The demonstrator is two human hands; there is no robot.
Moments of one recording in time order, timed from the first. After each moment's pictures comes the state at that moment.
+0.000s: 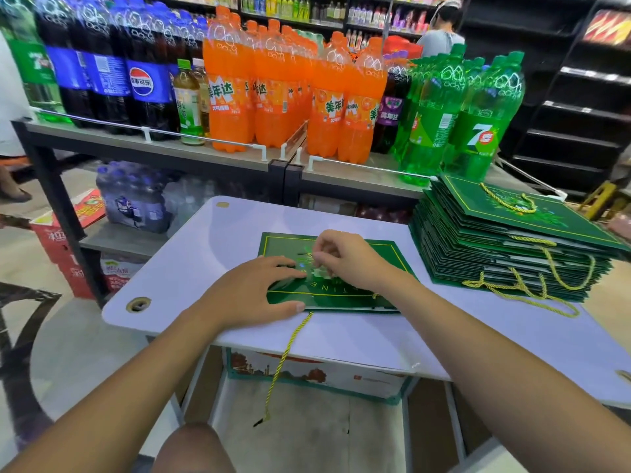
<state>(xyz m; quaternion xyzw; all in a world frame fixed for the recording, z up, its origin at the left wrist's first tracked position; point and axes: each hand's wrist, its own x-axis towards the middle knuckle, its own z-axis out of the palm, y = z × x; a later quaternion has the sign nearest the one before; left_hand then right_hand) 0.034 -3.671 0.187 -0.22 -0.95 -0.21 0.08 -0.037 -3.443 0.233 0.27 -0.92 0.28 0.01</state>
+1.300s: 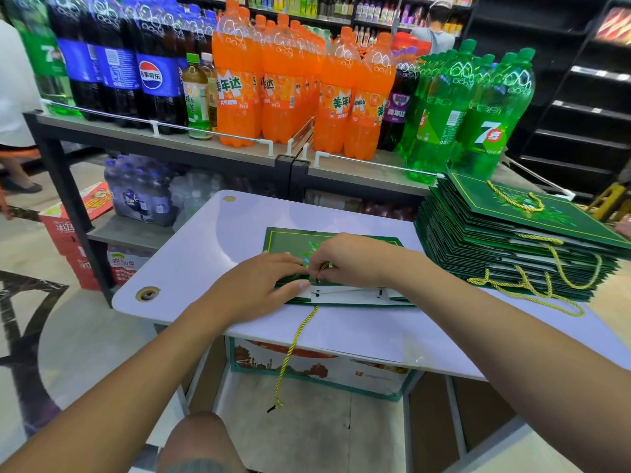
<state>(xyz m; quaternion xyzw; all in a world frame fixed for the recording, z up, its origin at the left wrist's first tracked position) 0.035 -3.668 0.185 -0.24 -0.94 -0.20 0.10 -0.005 -3.455 0.274 0.42 -0.91 -0.02 -0.05</state>
